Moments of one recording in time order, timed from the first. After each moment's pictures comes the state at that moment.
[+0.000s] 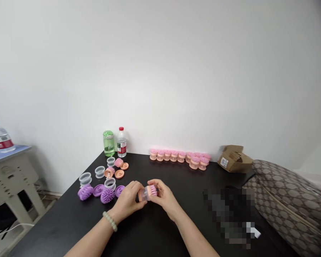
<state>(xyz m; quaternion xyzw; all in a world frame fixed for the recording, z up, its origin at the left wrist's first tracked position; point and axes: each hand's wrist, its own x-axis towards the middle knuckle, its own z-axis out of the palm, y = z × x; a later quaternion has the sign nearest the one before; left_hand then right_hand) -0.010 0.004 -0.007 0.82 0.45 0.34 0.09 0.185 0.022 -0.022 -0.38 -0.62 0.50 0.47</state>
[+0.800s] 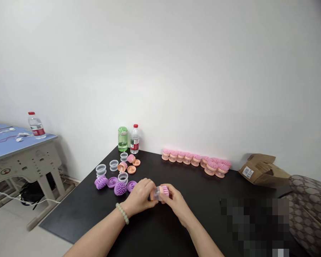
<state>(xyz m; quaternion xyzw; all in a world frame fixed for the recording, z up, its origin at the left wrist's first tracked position) -0.010 0.004 -0.011 0.84 0.42 0.34 0.03 0.184 0.019 -0.024 -0.41 -0.63 0.52 0.41</state>
